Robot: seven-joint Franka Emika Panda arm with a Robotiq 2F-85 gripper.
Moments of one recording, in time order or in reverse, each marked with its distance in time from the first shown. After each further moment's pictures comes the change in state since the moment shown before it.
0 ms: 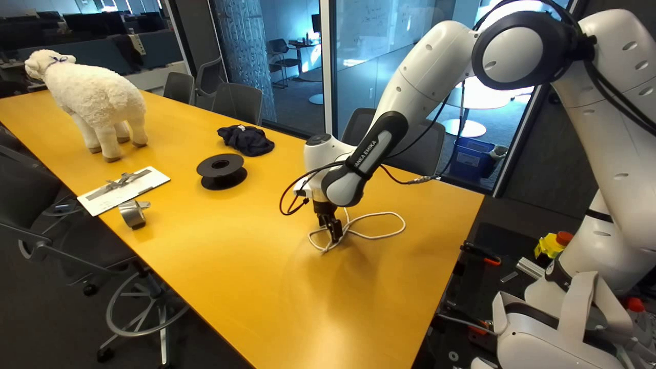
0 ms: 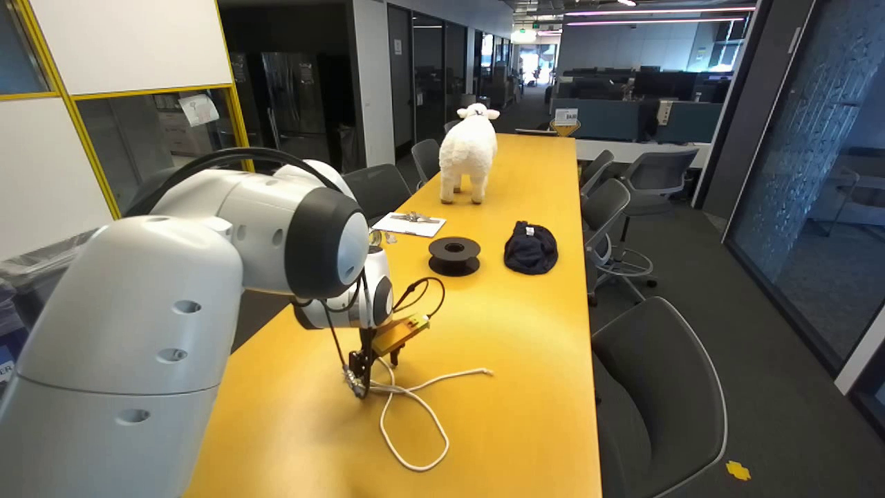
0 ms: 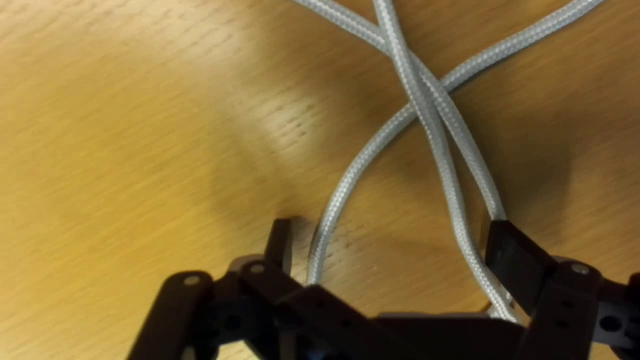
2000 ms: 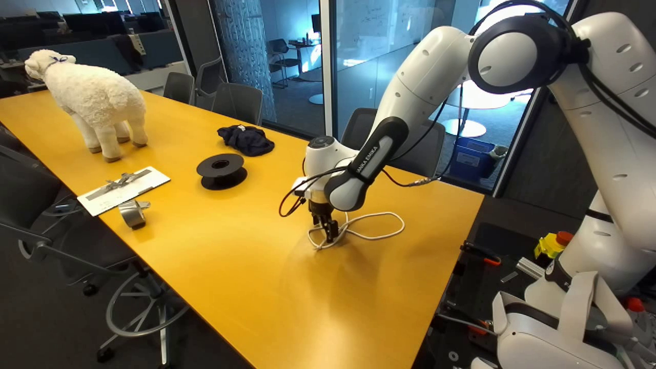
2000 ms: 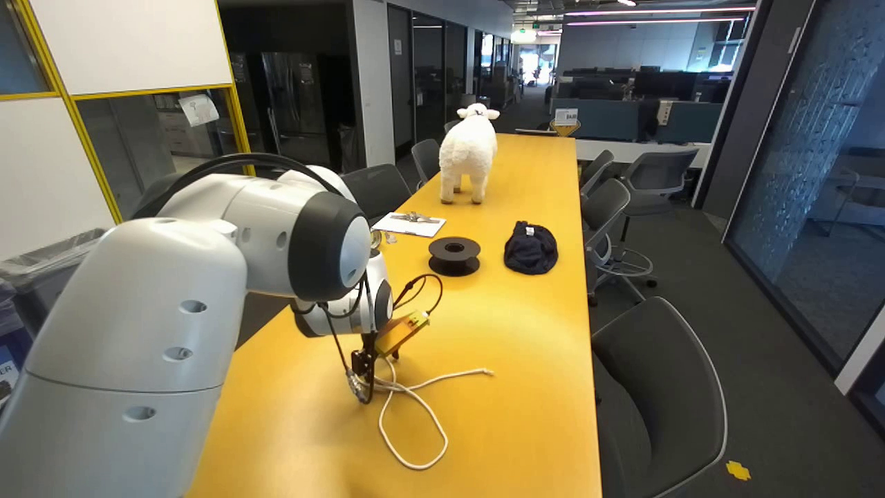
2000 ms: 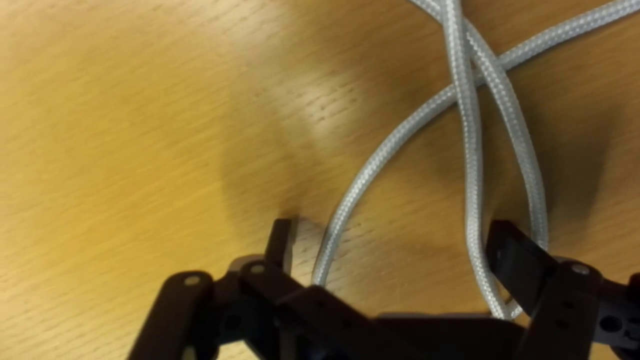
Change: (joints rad) arm 0.003 0.020 -0.007 -0.002 -0.047 0.114 -0.002
